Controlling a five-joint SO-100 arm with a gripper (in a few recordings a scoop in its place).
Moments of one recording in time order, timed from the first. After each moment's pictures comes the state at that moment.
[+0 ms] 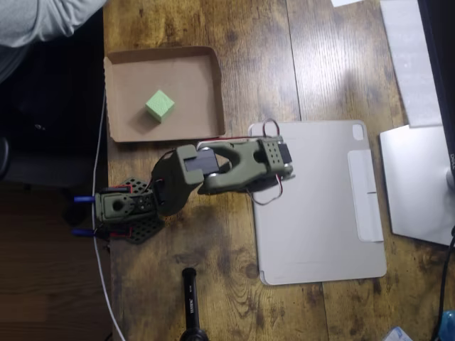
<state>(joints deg) 2.4 83.6 102.5 102.2 7.6</state>
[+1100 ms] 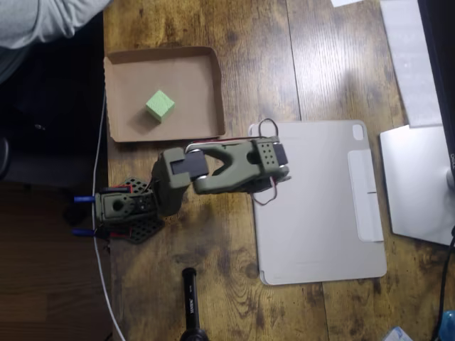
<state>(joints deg) 2.2 94.9 109.9 91.8 5.4</state>
